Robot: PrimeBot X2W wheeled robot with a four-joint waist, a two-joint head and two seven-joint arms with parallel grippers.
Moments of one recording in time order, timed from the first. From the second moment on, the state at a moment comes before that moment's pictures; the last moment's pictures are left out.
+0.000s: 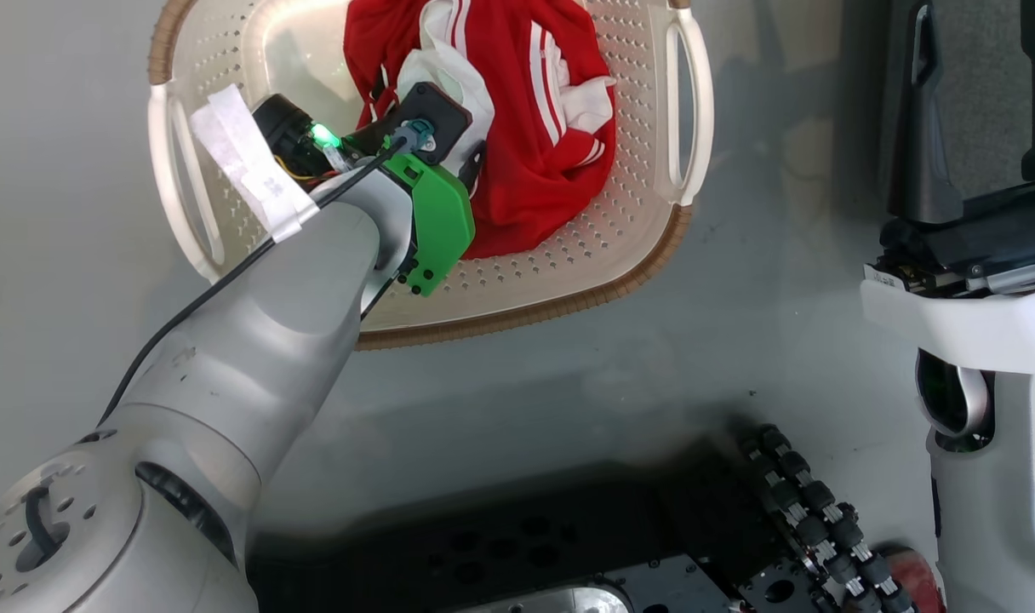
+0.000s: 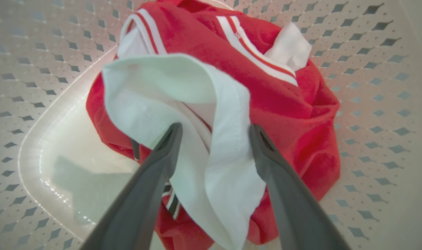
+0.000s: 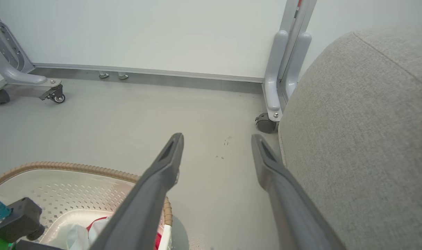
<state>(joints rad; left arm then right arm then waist) -1.19 0.05 -1.15 1.14 -0.62 -0.13 -0.09 -0.45 -0.05 -0.03 -0.27 0.09 0.13 -0.26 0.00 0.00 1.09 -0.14</state>
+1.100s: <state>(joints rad) -1.15 0.05 -1.18 1.11 -0.71 -0.11 -0.26 -0.46 -0.05 -0.04 -0.22 0.09 0.13 -0.26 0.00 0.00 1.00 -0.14</state>
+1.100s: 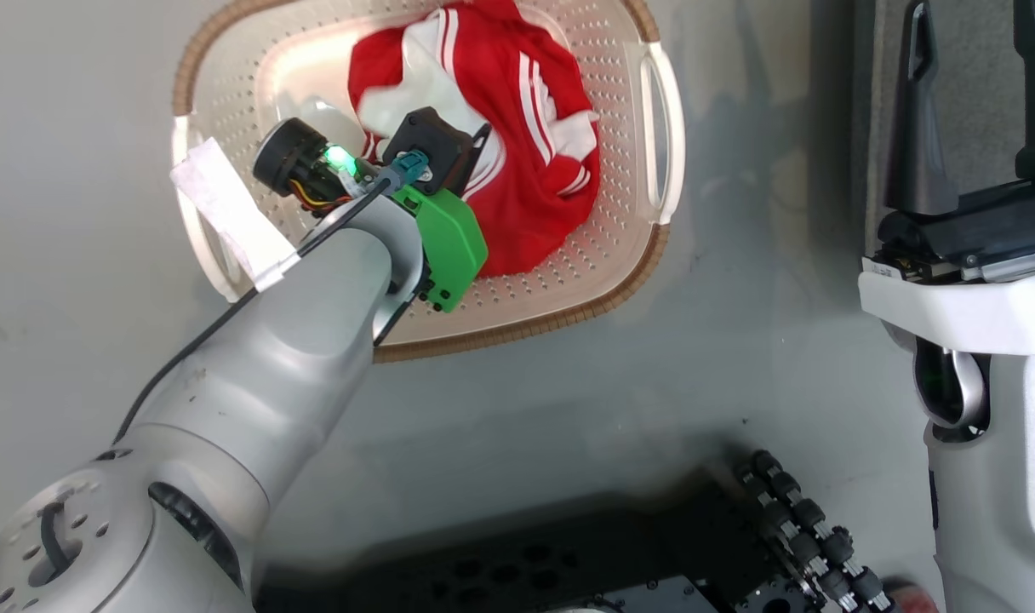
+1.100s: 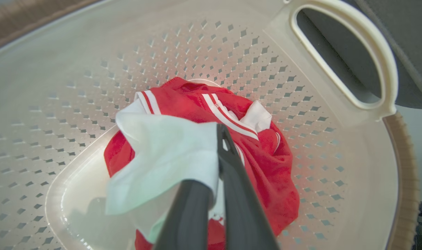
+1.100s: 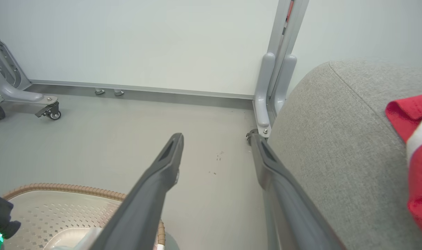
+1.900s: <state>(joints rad) -0.61 0.09 -0.74 0.58 -0.41 -0.08 -0.26 -0.20 -0.05 0.02 -0.06 0.10 0.13 -0.26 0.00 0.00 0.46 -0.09</state>
